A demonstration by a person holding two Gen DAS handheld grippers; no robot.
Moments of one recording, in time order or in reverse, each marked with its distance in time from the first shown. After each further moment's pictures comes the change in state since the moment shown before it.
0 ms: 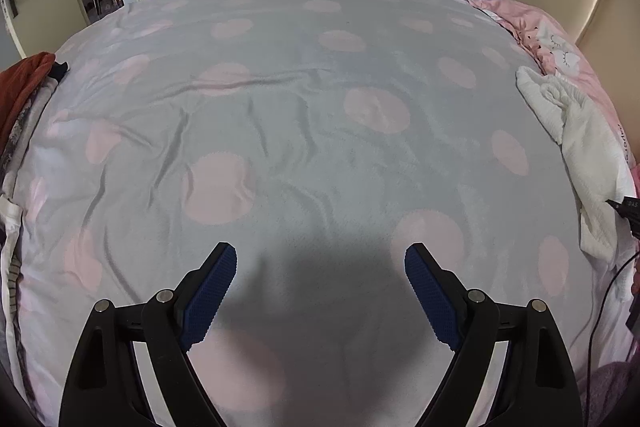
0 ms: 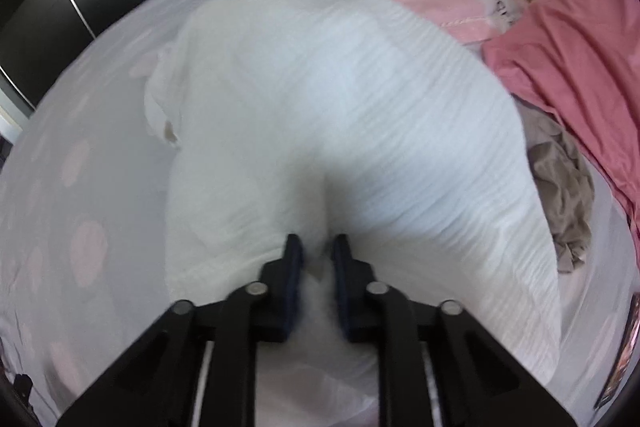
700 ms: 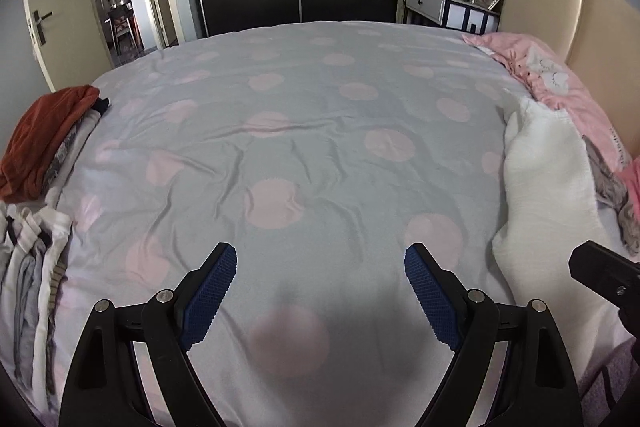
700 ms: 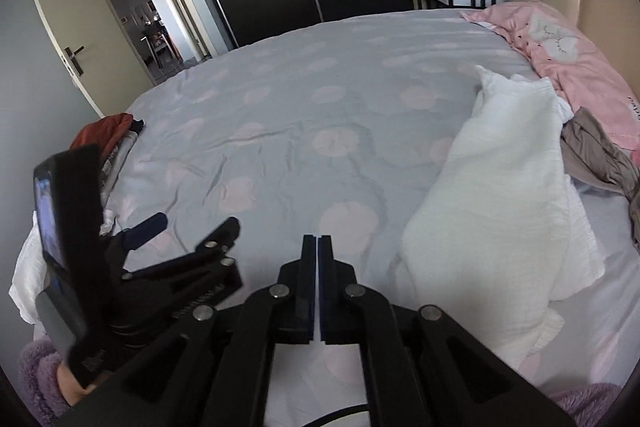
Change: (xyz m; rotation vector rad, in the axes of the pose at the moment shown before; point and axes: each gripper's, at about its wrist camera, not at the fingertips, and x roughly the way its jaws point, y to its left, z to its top) left arm -0.074 0.020 -0.031 0.025 -0.187 0.050; right arm -0.198 0.211 -0.196 -0.447 -0.075 0.470
